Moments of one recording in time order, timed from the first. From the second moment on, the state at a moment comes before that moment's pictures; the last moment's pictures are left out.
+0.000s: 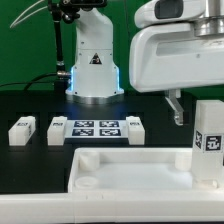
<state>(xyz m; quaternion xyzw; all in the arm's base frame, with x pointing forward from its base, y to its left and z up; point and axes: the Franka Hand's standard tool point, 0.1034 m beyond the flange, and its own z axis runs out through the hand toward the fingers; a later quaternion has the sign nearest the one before) 0.653 0.110 0.118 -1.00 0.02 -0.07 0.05</state>
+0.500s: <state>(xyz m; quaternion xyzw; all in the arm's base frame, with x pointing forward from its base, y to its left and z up) 0.653 0.105 0.117 -0.99 0.09 -0.06 0.05</state>
